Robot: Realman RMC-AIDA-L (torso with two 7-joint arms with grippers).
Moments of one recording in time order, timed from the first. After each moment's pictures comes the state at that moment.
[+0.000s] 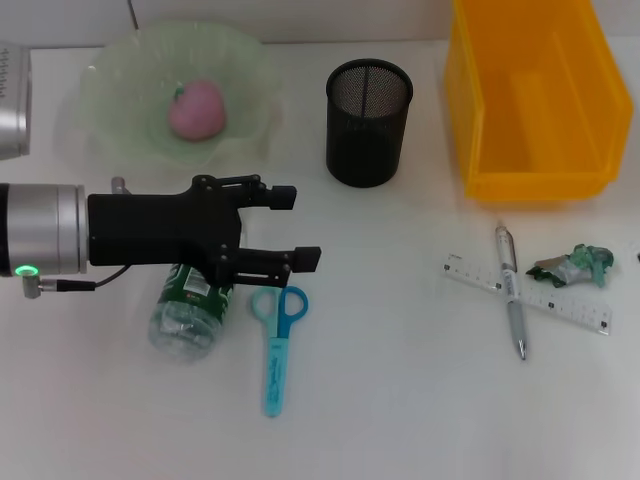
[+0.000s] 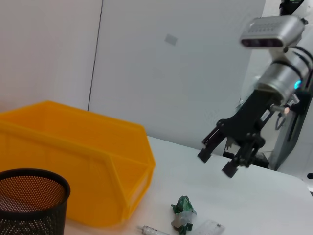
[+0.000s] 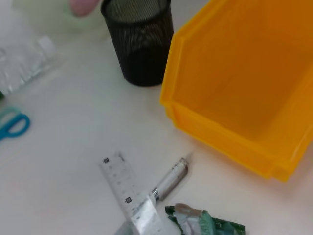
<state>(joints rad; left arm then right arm) -0.47 -2.07 1.03 0.80 1.79 1.59 -1.44 0.34 2.08 -0.72 -1.49 -2.46 -1.76 2.01</state>
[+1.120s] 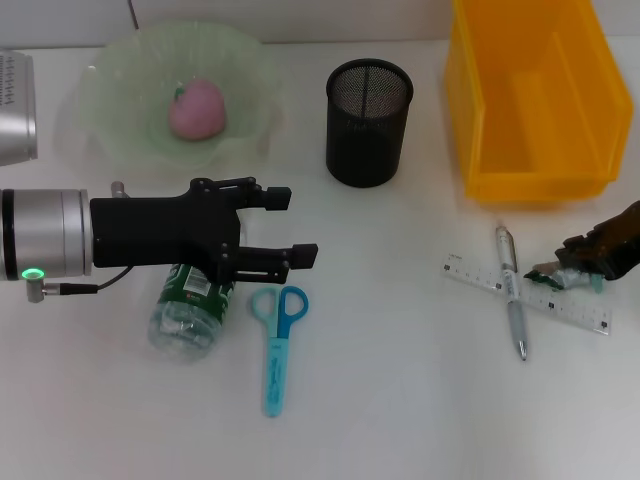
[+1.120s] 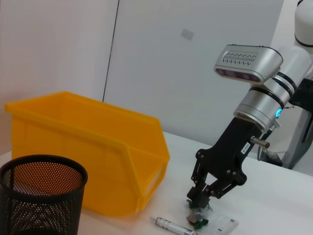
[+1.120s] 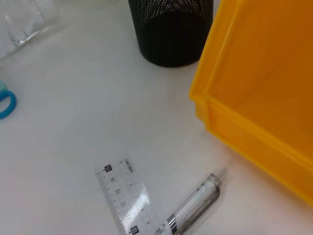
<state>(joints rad) -0.47 -2.07 1.03 0.77 1.79 1.55 -1.44 0.46 2.08 -0.96 -1.15 -2.51 -1.44 2.01</state>
